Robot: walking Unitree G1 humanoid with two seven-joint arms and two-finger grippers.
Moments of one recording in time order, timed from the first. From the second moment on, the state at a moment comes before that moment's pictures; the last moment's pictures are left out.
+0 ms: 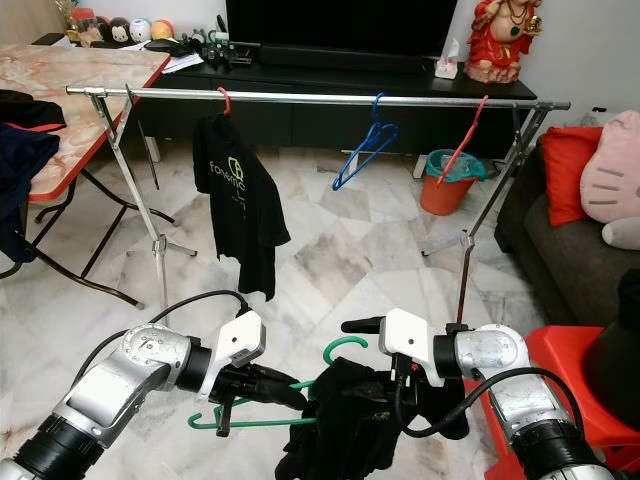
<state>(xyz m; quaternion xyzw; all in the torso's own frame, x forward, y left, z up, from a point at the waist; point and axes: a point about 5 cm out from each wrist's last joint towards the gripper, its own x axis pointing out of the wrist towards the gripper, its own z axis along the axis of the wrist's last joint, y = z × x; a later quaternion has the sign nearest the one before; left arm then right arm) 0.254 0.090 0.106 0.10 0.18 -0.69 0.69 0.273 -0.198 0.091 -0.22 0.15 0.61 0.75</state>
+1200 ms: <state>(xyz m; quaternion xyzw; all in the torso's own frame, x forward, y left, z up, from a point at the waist) 0.256 0.088 0.108 0.11 0.18 -0.69 0.69 0.265 -0.194 0.076 -0.19 0.20 0.65 0.71</state>
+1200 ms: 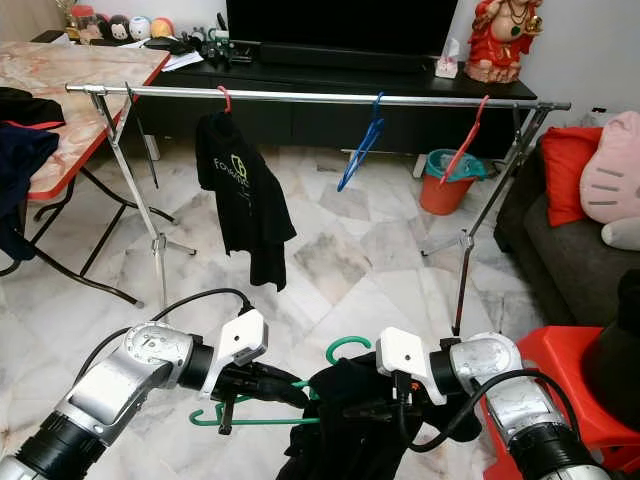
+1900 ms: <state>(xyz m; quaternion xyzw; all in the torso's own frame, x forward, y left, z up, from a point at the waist) 0.258 0.088 0.109 0.11 0.18 -0.69 0.70 0.265 -0.192 0.074 -0.19 0.20 0.64 0.71</state>
